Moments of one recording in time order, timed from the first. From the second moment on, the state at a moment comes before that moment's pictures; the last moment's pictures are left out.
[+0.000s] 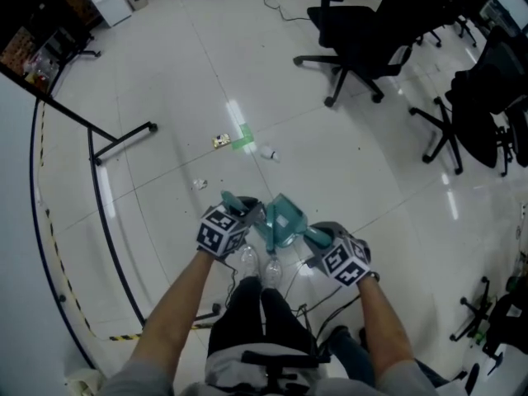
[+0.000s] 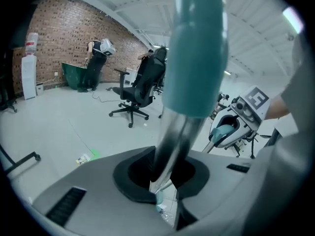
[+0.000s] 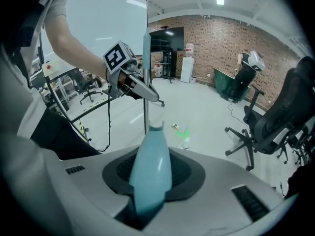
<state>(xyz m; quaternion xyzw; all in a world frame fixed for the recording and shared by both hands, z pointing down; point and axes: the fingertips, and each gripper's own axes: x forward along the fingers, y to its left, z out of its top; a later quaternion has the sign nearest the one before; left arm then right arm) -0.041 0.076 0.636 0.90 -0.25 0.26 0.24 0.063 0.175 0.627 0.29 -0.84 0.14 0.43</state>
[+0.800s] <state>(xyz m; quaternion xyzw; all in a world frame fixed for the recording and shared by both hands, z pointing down) -0.050 0.075 0.700 0.89 -0.23 0.32 0.24 0.058 0.162 0.624 0.29 -0.85 0.15 0.41</state>
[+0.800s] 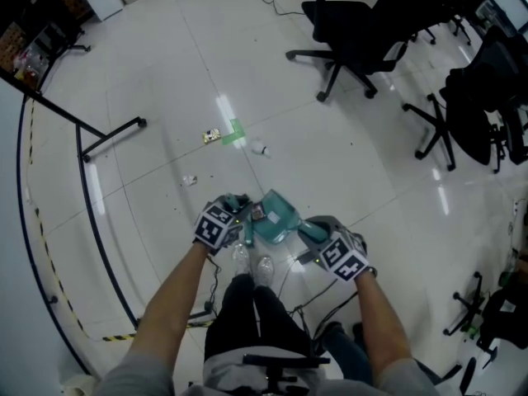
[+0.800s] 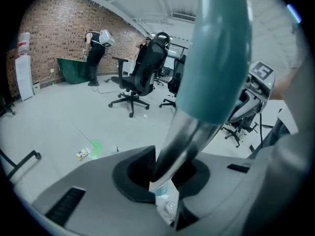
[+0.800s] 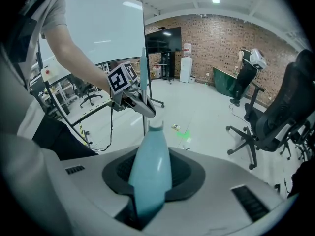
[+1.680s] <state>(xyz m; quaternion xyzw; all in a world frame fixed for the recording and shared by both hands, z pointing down) -0.203 -0.017 0.614 0.88 -0.31 0.32 0.18 -0.041 0.075 0.581 0.24 -0.88 0.08 0.39</state>
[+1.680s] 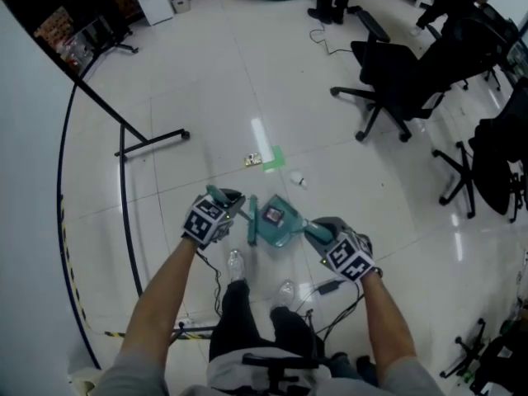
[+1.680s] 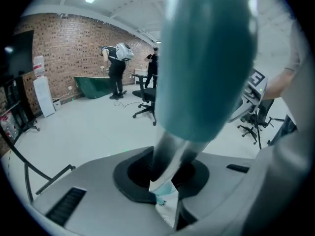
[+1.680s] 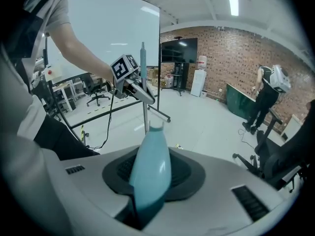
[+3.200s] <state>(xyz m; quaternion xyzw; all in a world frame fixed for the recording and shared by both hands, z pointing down) -0.347 -0.132 0.693 0.86 -0.31 0.32 0.26 -0.196 -0.042 0.612 0.13 -0.87 0.04 0.47</state>
